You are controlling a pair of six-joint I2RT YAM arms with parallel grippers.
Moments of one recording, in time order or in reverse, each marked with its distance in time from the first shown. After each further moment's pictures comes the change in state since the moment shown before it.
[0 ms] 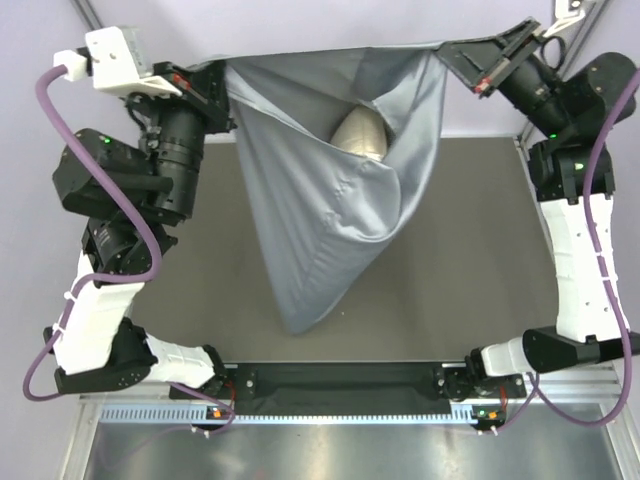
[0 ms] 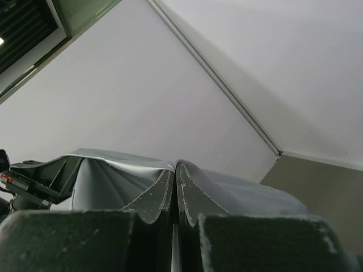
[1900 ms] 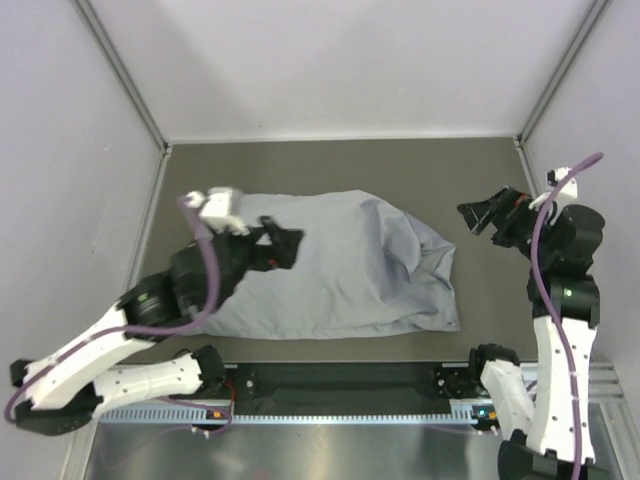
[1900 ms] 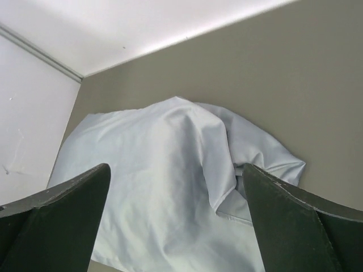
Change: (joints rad) left arm -0.084 -0.482 -1.029 -0.222 0.151 -0.608; right arm -0.334 -0.667 -0.996 -0.405 0.126 -0.581
